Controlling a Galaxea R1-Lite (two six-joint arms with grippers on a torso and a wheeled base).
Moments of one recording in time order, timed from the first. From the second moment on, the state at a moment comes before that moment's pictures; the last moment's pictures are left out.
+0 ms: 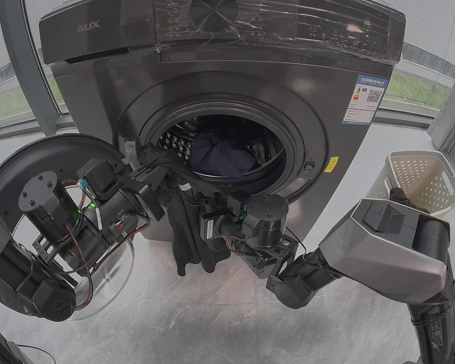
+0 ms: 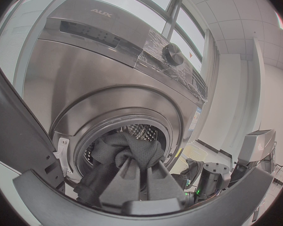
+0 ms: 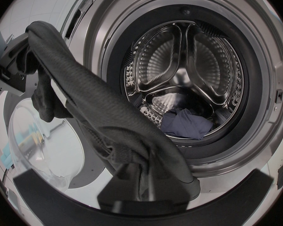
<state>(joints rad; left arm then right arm) -0.49 1.78 -0.48 -1.55 -0.08 -0.15 0.80 2.42 -1.26 -1.20 -0.25 0.11</state>
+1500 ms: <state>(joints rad) -0.44 1.64 -0.43 -1.55 -0.12 -0.16 0.70 1.85 -0.56 -1.51 -0.03 0.09</state>
